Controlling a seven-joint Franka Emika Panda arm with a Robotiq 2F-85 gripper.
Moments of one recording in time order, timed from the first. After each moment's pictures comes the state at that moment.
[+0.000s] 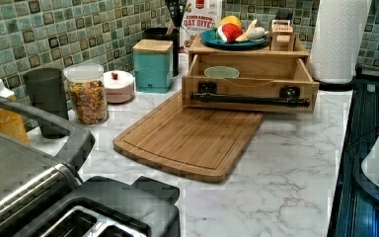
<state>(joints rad) -0.02 0.07 -0.03 -1.86 0.03 0.28 -0.10</state>
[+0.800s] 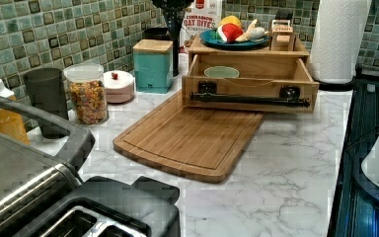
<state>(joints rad) -0.02 0.05 -0.02 -2.00 0.03 0.49 -0.23</state>
